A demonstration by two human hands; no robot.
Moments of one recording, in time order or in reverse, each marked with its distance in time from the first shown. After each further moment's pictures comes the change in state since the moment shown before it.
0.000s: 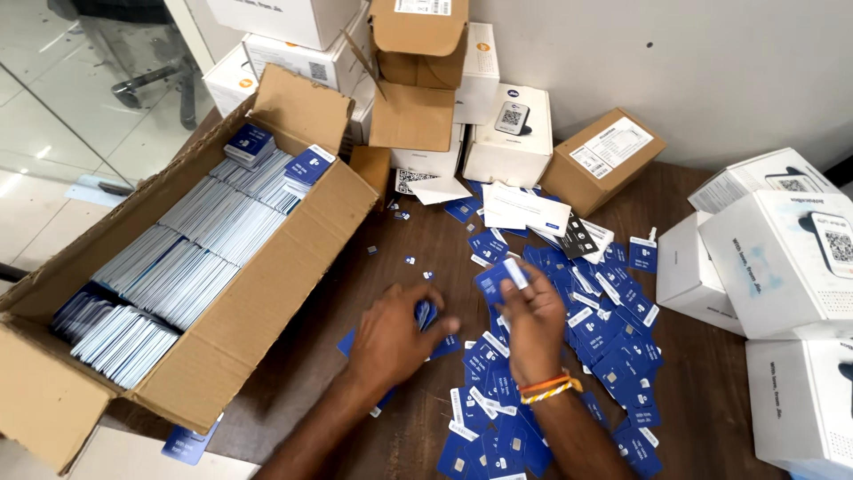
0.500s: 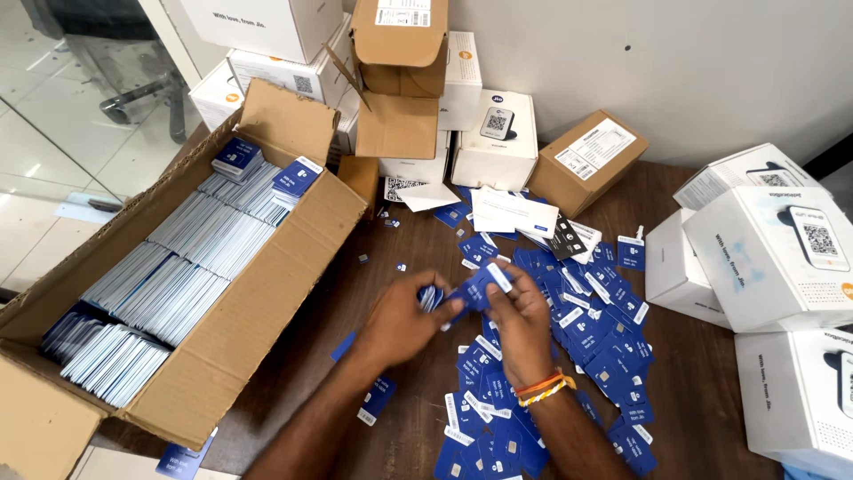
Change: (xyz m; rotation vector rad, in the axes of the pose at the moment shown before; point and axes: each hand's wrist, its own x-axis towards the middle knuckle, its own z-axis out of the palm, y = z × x) left_hand 0.028 0.010 0.001 -0.293 -0.190 -0.095; right_hand -0.001 -0.009 0.001 0.047 -0.134 0.033
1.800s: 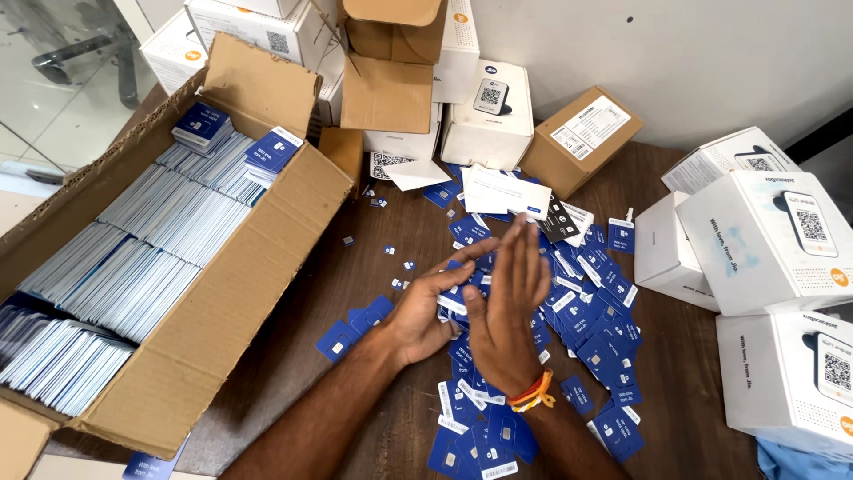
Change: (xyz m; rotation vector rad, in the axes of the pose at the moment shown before) left_hand 0.031 -0.014 0.041 -1.216 -0.590 0.006; right_hand -0.027 -0.024 0.022 -1.230 -0.056 -0.643
